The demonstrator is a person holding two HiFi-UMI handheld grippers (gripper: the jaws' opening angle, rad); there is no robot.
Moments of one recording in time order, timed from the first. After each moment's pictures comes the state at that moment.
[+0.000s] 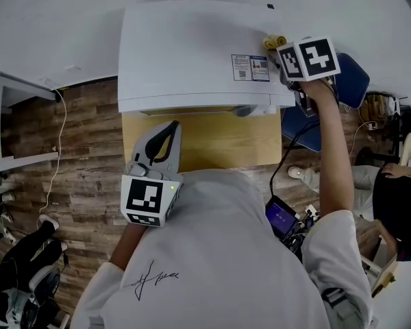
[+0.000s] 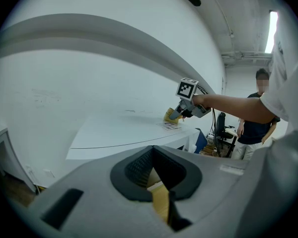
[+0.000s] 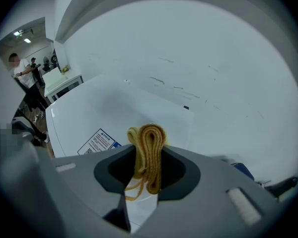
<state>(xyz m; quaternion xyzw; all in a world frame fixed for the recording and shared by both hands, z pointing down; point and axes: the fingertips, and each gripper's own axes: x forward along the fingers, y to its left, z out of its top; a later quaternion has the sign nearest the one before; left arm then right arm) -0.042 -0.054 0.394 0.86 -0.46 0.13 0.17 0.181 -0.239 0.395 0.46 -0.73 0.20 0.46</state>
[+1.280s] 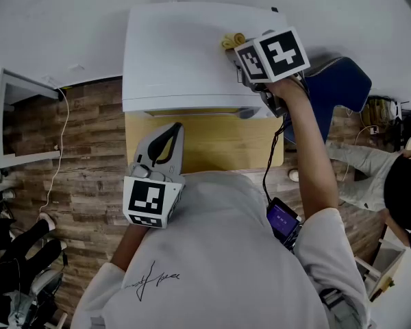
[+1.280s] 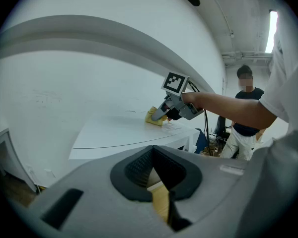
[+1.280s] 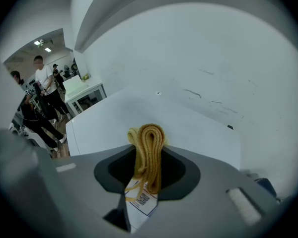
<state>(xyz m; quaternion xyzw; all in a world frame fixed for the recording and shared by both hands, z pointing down) -0.044 -0.052 0.389 0.86 -0.46 0.12 0.16 0.062 -0.229 0.394 0.38 -0.80 0.20 0.42</state>
